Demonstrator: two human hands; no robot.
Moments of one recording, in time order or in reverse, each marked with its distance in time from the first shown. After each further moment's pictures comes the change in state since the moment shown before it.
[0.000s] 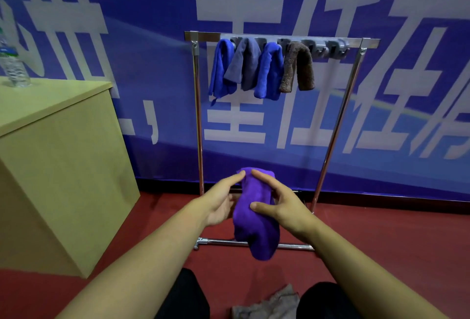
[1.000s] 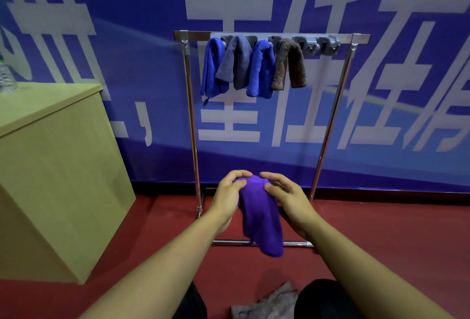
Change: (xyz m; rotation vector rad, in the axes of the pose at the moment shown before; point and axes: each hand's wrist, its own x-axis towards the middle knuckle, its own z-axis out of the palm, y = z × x) left_hand 0.018 -0.023 0.025 0.177 0.187 0.450; right_hand 0.009 0.022 -0.022 0.243 0.210 0.098
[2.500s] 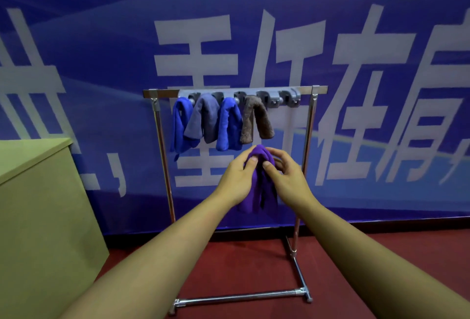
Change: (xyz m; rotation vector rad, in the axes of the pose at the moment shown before) left_hand 0.083 0.166 0.100 0.419 -0.142 0.409; right_hand 0.079 -0.160 -0.056 -0.329 0.212 -0.394
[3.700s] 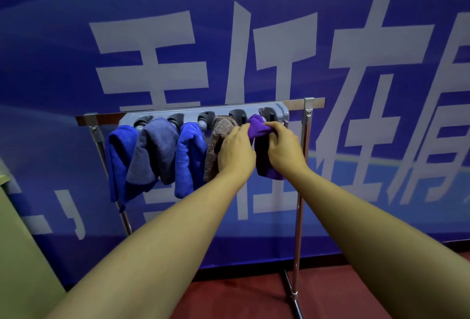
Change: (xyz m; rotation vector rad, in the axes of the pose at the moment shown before) left_hand 0.234 0.003 0.069 0.615 0.233 0.090; right_hand 0.236 0.045 -0.070 -0.472 0.197 -0.083
